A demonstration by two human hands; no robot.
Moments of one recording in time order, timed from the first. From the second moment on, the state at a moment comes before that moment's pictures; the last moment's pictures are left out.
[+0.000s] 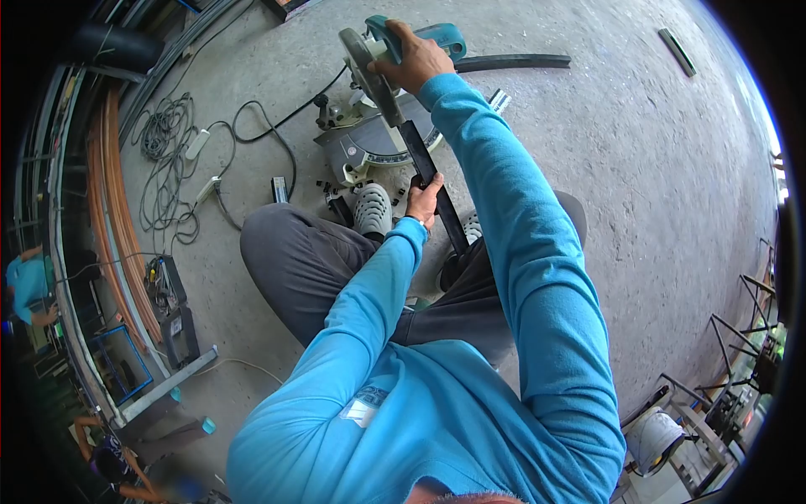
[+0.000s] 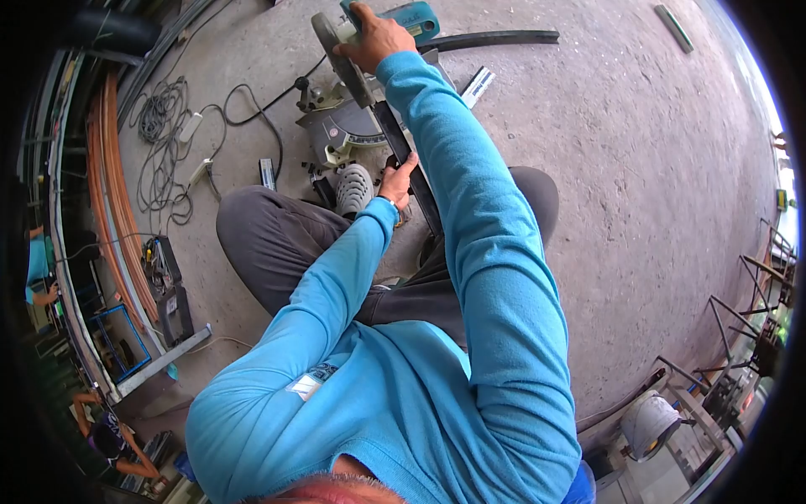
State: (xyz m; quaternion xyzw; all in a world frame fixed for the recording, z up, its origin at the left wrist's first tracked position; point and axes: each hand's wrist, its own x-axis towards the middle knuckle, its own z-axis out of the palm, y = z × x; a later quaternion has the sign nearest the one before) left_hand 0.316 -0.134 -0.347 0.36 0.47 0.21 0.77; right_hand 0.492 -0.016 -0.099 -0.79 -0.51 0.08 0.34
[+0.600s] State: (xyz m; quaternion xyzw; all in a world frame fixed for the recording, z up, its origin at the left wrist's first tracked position) left_hand 0.316 -0.138 -0.338 0.38 0.47 0.23 0.77; right_hand 0.487 -0.027 -0.096 -0.79 -0.50 0.09 0.34
